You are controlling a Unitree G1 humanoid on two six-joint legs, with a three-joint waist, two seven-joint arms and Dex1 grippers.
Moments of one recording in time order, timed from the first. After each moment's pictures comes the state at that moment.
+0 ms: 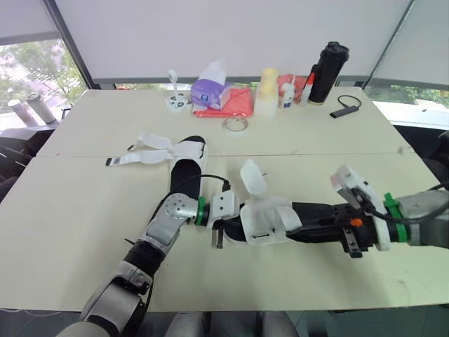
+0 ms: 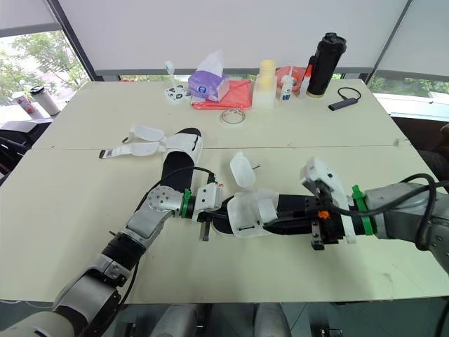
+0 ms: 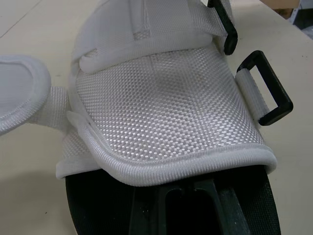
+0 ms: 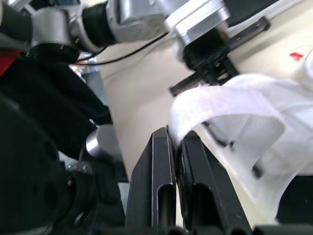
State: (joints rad) left arm -0.58 0.27 -0.39 0.37 -0.09 -0.10 -1.17; right arm -0.37 -1.10 -0.17 -0.54 1.19 1.18 0.83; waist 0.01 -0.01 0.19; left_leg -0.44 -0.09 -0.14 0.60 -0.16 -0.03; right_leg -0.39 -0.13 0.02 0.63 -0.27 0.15
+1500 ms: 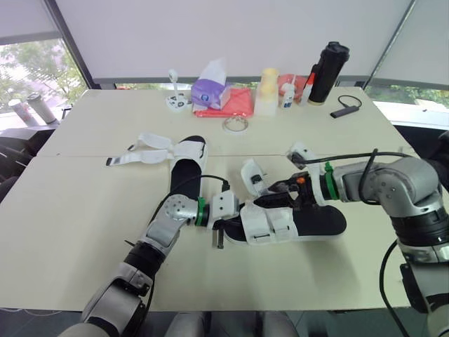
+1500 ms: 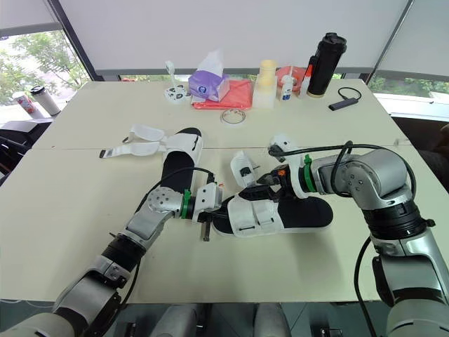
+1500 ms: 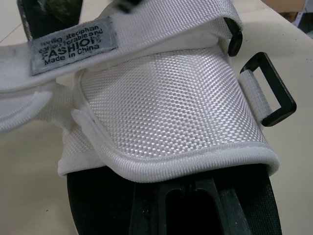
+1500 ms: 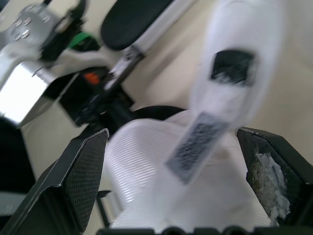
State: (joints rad) left arm -0.58 0.27 -0.38 0.37 -0.09 -0.09 -1.15; right arm -0.77 -0.79 0.16 -0.15 0.85 1.35 0.72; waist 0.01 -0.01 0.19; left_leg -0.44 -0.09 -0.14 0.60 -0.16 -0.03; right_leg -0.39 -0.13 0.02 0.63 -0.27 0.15
